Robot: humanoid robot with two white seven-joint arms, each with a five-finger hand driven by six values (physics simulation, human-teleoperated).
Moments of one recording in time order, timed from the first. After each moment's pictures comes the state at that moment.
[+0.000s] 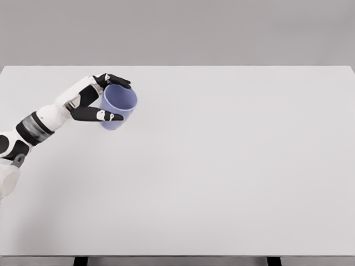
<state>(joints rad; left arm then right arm) -0.47 0.58 -0.51 -1.26 0.67 -0.45 -0.61 -0.02 0.00 -0.05 -0.01 0.10 -0.08 0.08</state>
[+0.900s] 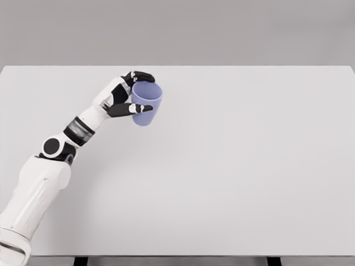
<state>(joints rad) -0.54 0.26 -0.45 -0.90 0.61 -0.51 -0.61 -0.02 0.00 -0.05 -0.01 0.10 -0.08 0.08</state>
